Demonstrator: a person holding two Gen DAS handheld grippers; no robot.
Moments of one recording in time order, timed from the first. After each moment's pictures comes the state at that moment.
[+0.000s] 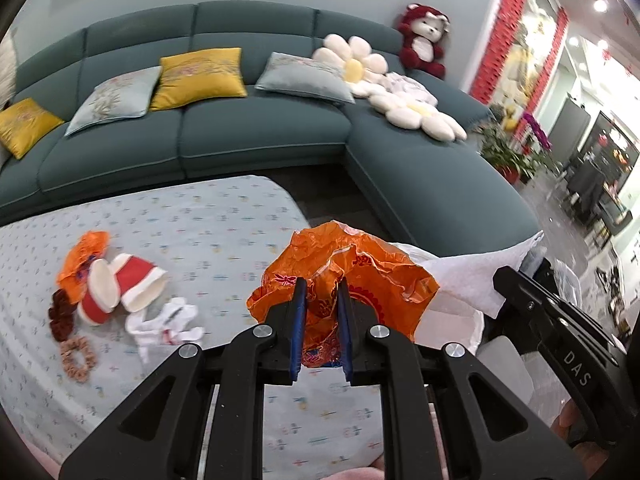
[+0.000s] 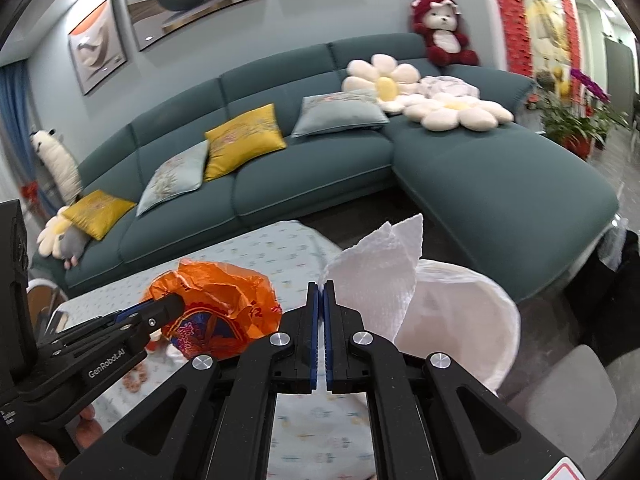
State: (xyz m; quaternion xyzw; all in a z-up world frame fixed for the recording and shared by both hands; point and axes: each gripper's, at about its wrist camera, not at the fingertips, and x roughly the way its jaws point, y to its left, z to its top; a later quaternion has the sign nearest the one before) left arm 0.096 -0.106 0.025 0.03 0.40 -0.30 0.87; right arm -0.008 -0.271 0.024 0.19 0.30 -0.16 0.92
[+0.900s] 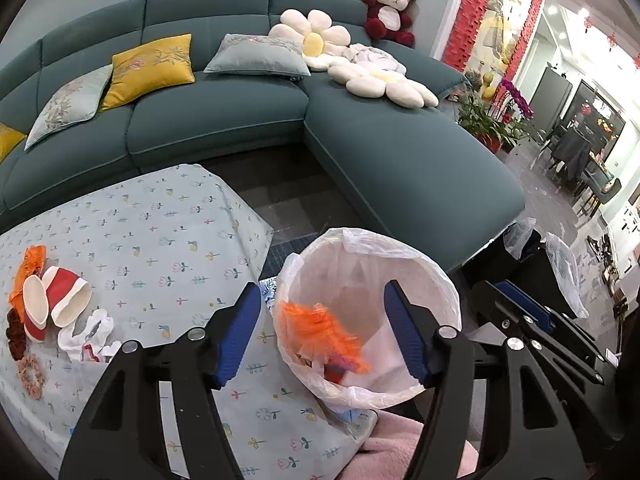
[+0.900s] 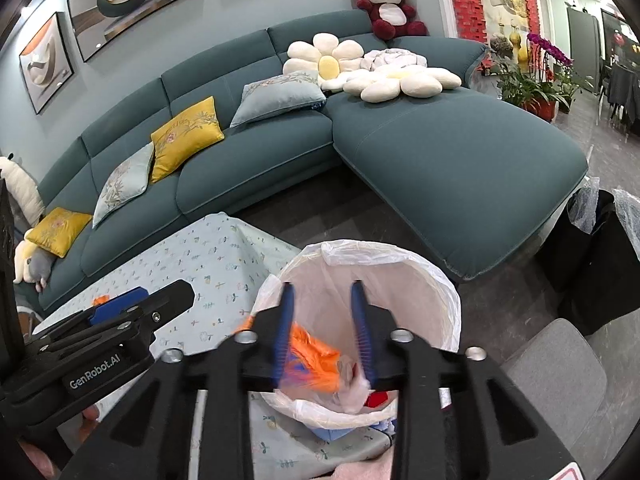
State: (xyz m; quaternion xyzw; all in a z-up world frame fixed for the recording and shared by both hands) left arm 0.086 -0.208 -0.012 0.06 0.42 -0.34 0.84; right arm -0.014 -0.349 -0.024 0.22 0.33 -0.22 0.89
